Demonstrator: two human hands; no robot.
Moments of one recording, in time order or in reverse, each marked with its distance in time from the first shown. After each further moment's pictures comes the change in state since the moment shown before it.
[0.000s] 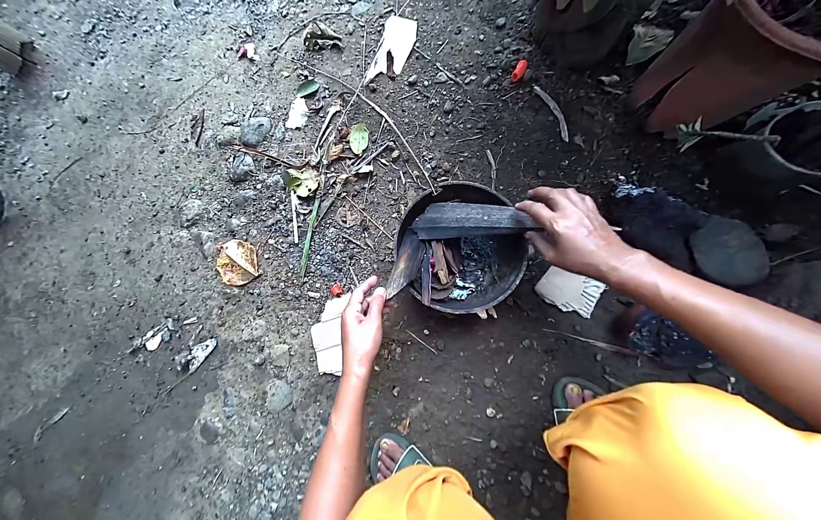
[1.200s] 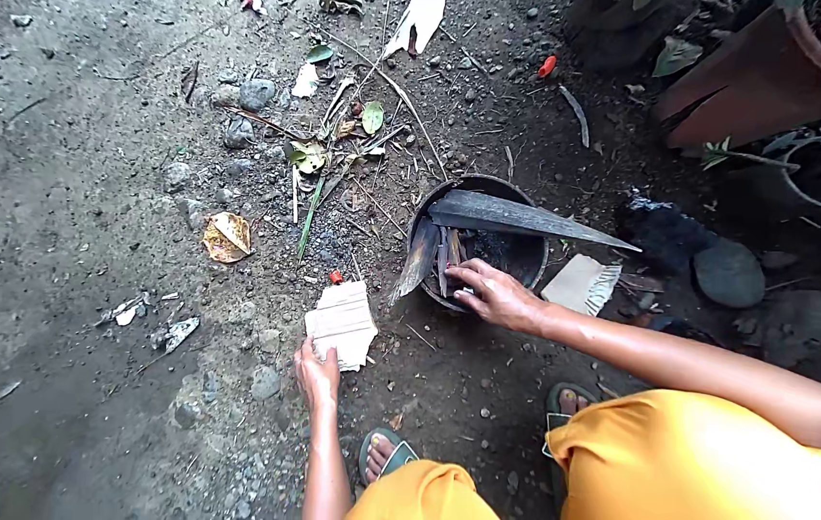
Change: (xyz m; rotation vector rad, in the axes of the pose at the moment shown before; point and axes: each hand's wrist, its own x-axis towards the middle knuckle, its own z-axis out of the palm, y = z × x) left_hand -0.019 -0.138 -0.072 0.538 0.348 -0.339; right_hand 0.004 -0.097 0.073 0.340 -0.398 -0.028
